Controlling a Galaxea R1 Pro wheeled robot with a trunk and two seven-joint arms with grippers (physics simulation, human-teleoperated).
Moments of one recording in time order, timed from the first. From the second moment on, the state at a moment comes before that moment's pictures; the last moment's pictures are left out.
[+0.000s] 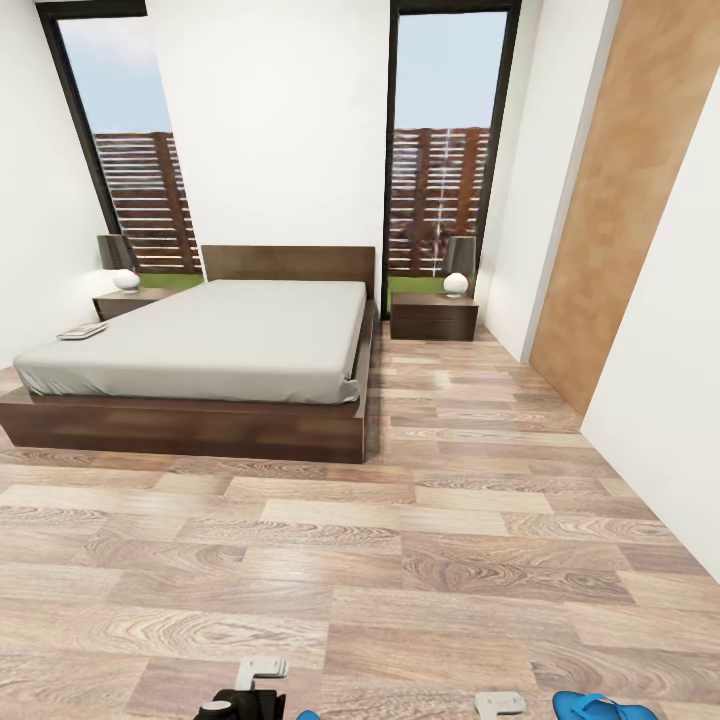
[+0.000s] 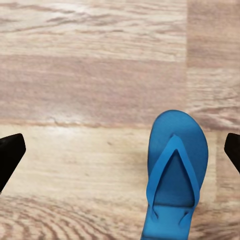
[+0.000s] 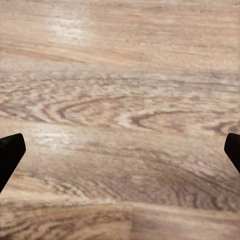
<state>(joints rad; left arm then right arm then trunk) -0.46 -0.07 -0.01 -0.18 -0.01 0.05 0.05 -0.28 0.05 0.02 -0.37 -0.01 -0.02 0.01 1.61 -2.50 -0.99</state>
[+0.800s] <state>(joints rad) -0.46 -0.07 -0.01 -0.17 -0.01 0.05 0.05 -0.28 0.05 0.02 -0.37 0.00 -0.02 0.01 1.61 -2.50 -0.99</state>
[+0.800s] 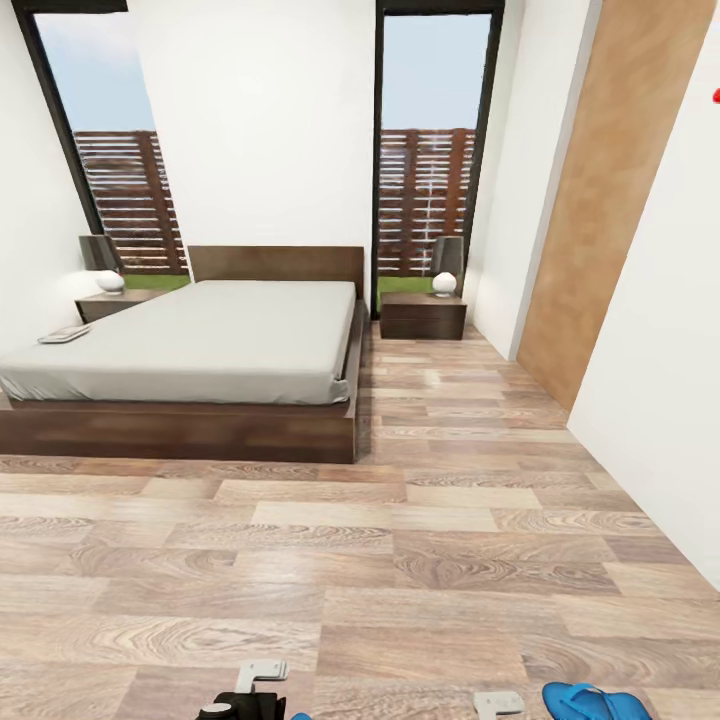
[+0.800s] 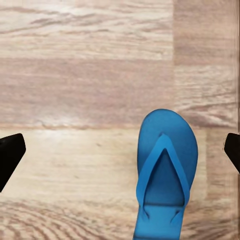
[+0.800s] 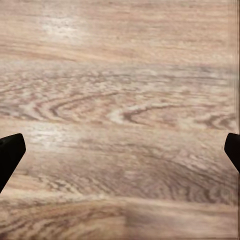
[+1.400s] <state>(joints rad) -0.46 -0.07 -0.01 -0.17 -0.01 0.05 0.05 -0.28 0.05 0.02 -0.37 0.00 -0.02 0.01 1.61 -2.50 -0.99</state>
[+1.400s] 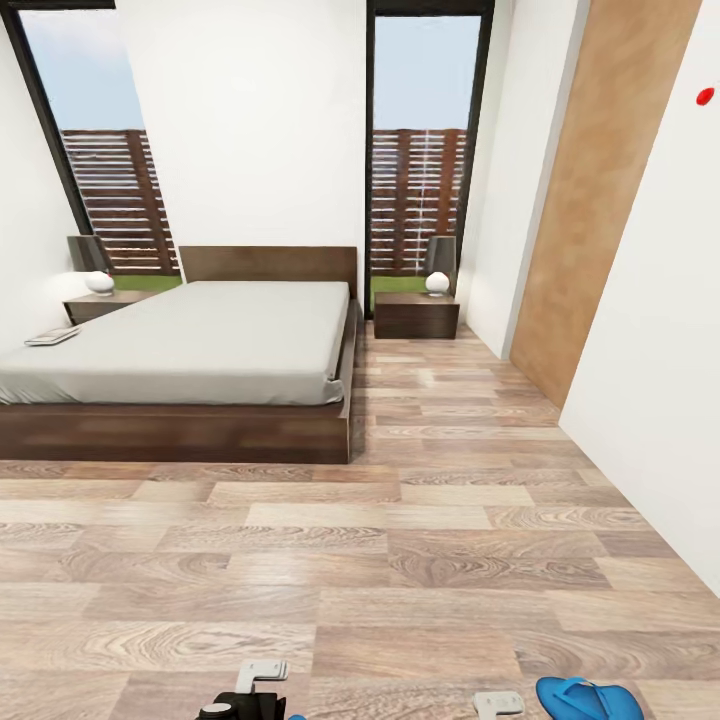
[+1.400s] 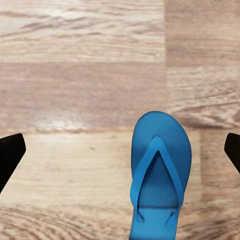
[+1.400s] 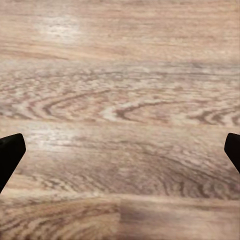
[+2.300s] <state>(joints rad) -0.46 -0.07 -0.01 -0.17 -0.01 0.05 0.05 -0.28 0.05 0.02 -0.37 -0.01 -0.02 0.01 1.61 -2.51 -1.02</state>
